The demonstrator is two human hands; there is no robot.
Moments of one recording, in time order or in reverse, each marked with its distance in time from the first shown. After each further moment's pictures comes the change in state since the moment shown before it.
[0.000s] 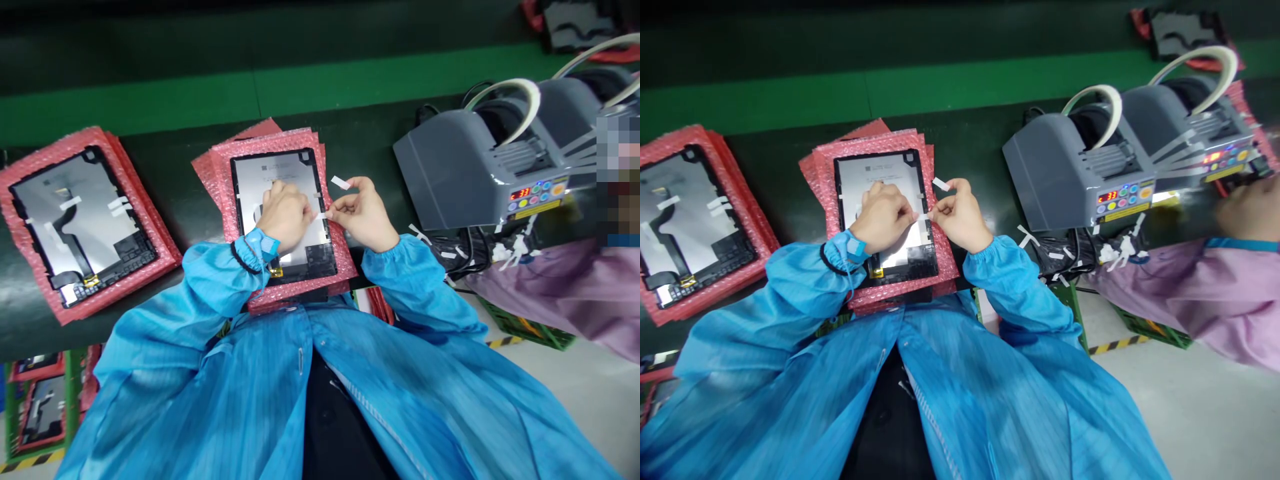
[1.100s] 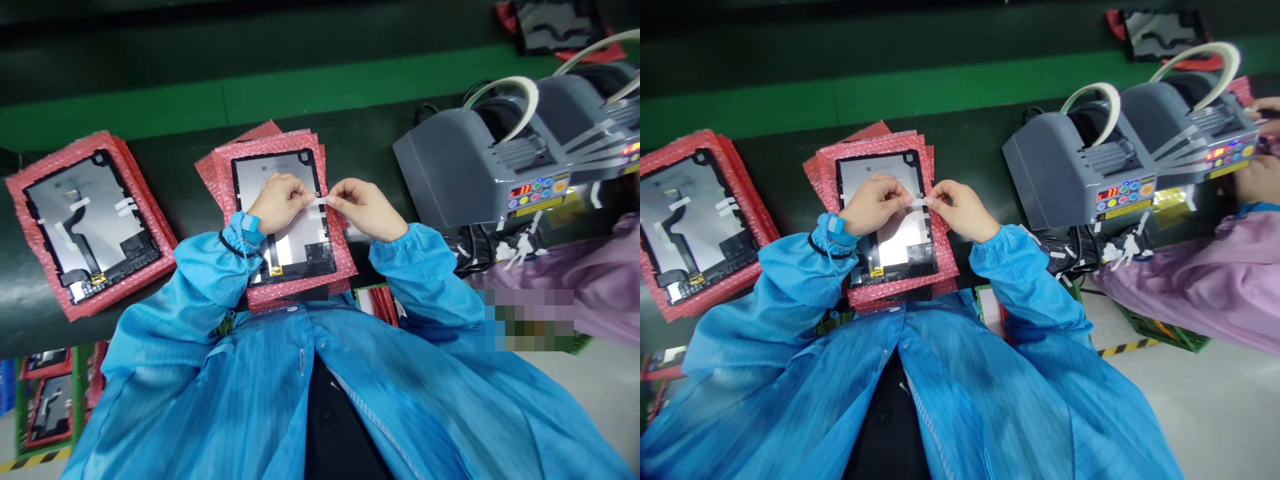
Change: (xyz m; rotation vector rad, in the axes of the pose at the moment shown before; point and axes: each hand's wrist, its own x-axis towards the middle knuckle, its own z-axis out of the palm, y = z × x) left_hand 0.018 -0.024 -0.010 -0.292 0.047 0.083; right_hand 0.006 -0.022 -0.015 -0.152 -0.122 -0.133
